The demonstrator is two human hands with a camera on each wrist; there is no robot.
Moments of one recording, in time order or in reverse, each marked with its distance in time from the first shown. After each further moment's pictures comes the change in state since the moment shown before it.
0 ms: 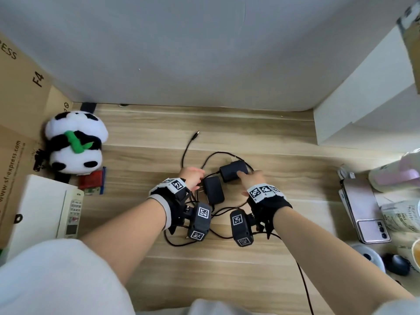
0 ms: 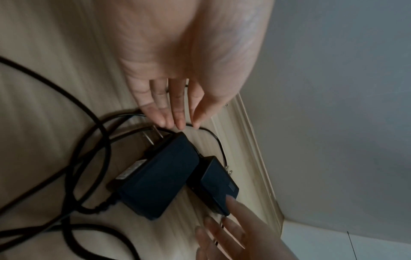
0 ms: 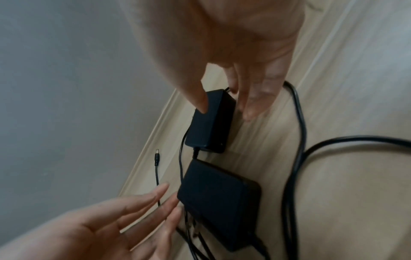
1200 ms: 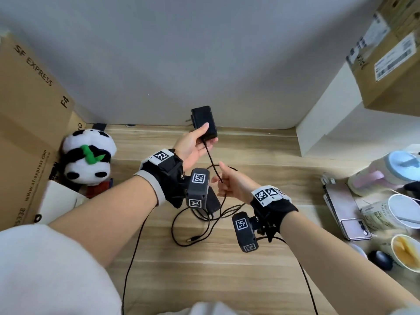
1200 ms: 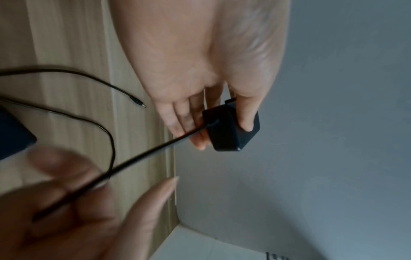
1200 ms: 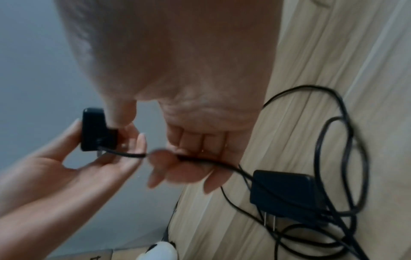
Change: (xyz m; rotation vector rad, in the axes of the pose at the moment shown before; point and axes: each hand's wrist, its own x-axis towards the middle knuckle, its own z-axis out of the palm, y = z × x) left_hand -0.075 0.093 -0.029 -0.639 -0.321 0.373; right_hand -0.092 -0.027 -0.019 0.266 -0.674 -0.308
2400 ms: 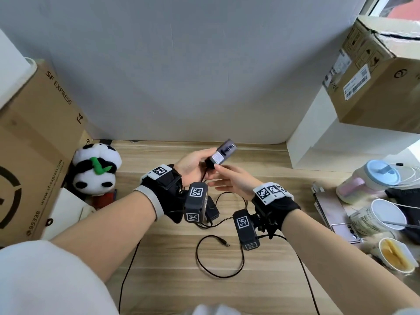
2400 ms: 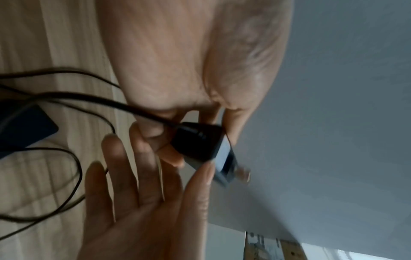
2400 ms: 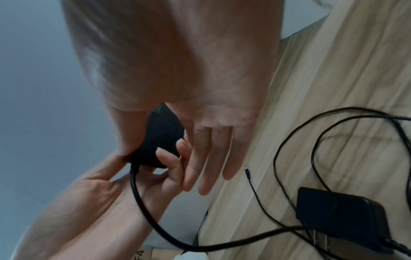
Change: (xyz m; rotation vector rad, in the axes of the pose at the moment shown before) left_hand -0.051 -0.001 0.006 0.122 -0.161 -0.177; right_hand -0.036 -0.030 0.013 -0.095 -0.008 -0.232
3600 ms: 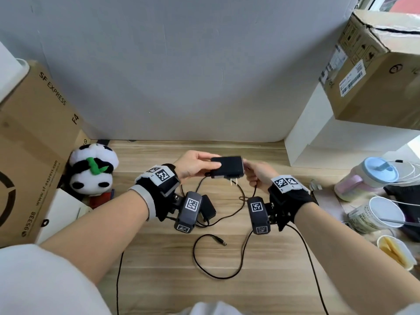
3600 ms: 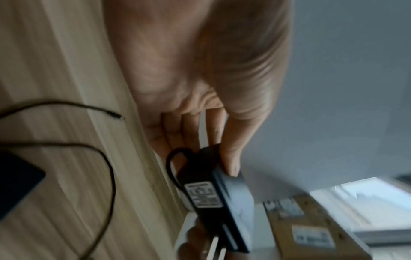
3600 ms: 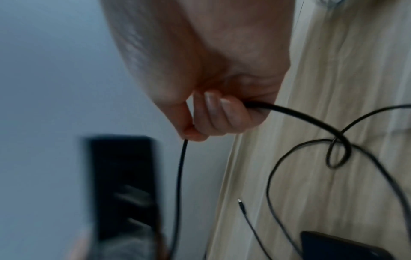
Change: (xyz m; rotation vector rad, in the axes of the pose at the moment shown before) left_hand 0.001 -0.003 0.002 0.518 -0.009 0.163; right_hand -0.008 -0.006 -0.058 0.068 0.323 0.146
